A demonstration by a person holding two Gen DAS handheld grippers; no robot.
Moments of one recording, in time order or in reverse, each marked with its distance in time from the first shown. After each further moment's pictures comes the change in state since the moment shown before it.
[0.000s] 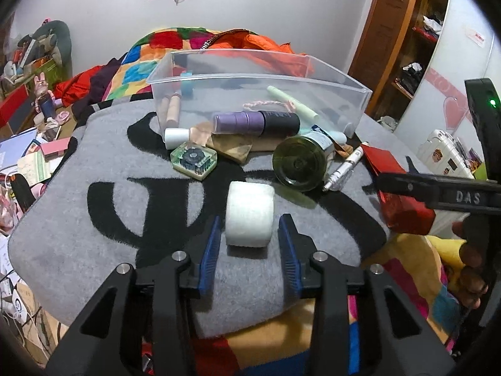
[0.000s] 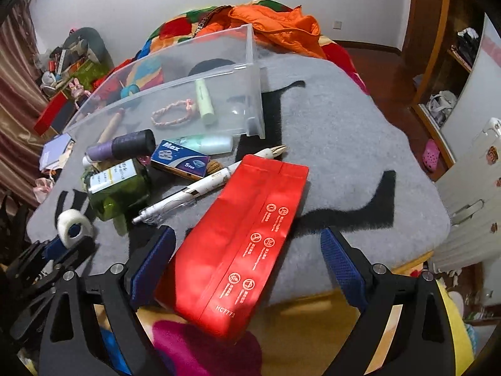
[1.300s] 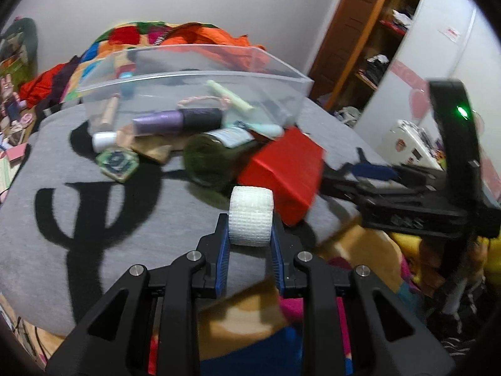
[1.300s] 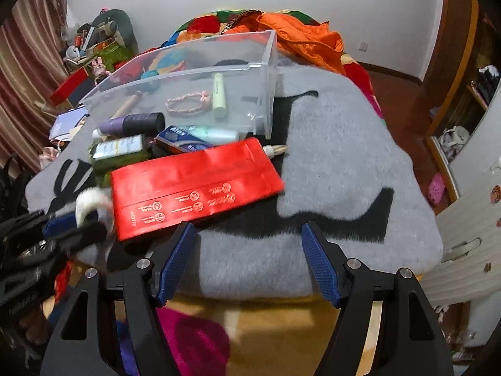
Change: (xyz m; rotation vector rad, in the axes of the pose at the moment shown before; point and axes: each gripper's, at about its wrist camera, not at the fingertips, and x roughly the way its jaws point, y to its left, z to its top) left arm 0.001 -0.049 0.004 0.049 0.048 -0.195; right arm -0.003 -0.003 -0.009 -0.172 -0.056 -0.007
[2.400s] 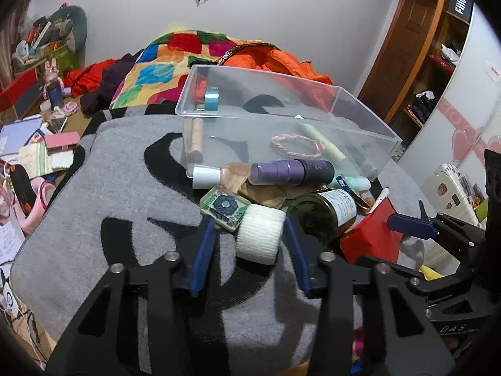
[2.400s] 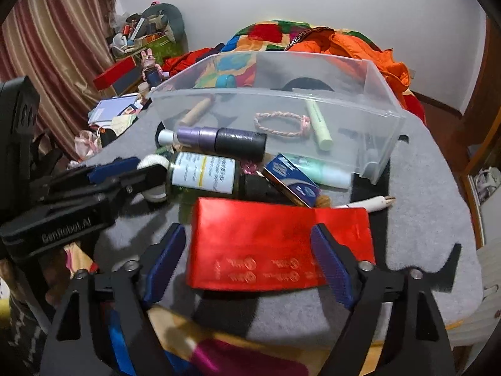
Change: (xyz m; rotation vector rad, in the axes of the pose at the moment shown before) left arm -0.009 0.082 0.028 -0.144 -0.100 0.194; right arm 0.010 0.069 0.011 -0.162 -0.044 0.174
